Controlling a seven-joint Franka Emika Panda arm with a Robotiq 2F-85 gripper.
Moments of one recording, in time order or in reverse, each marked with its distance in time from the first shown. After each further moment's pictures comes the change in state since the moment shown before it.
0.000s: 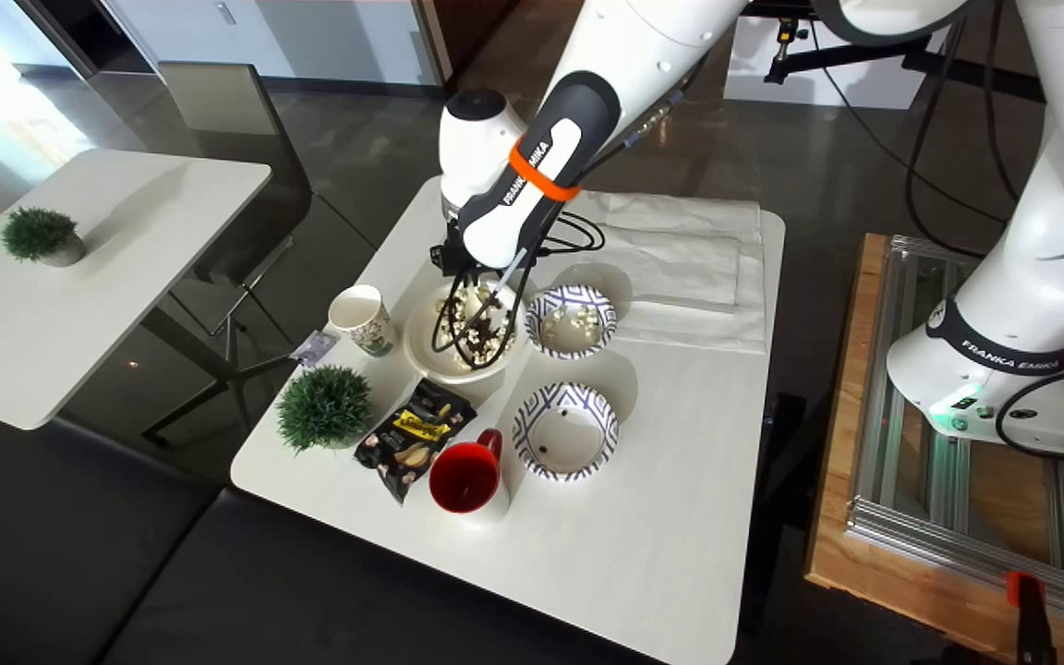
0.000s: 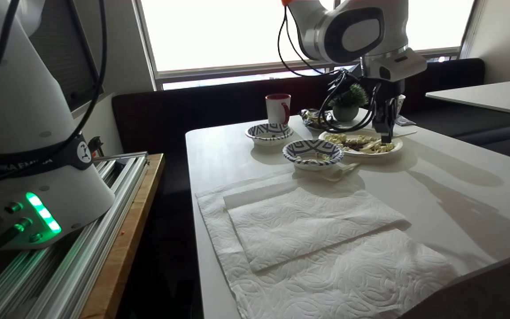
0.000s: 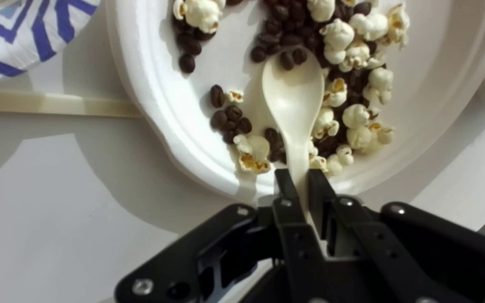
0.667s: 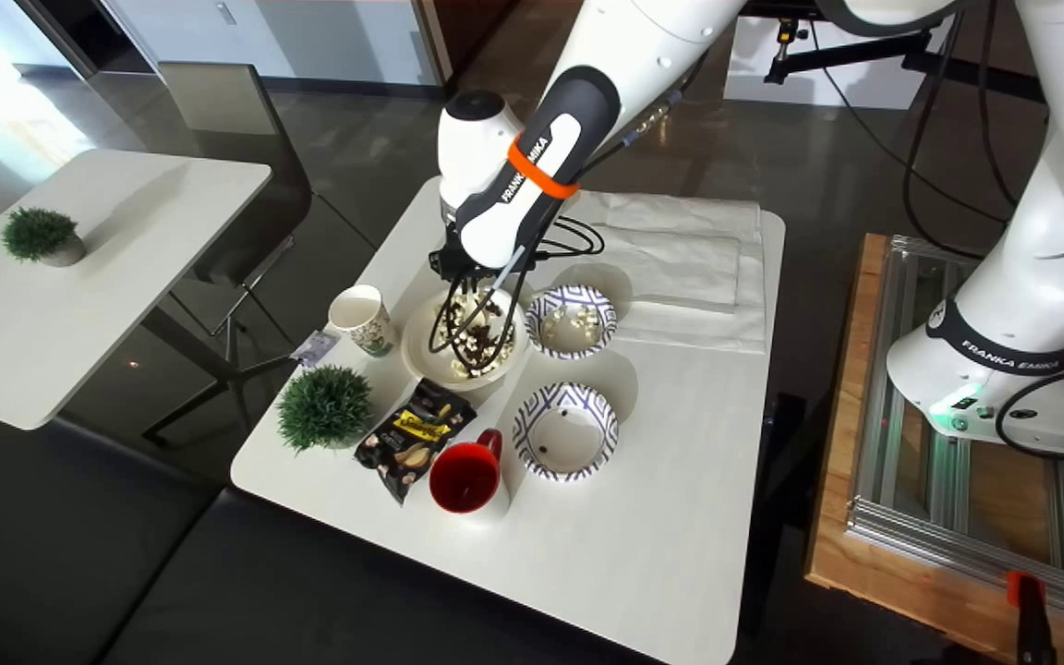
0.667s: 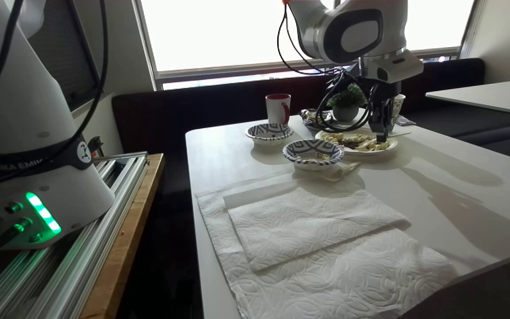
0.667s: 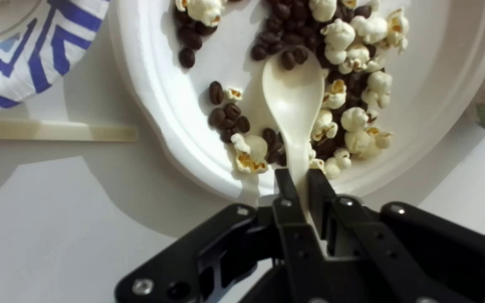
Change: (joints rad) arm -0.042 -0.001 0.056 0.004 0.002 -0.017 -0.006
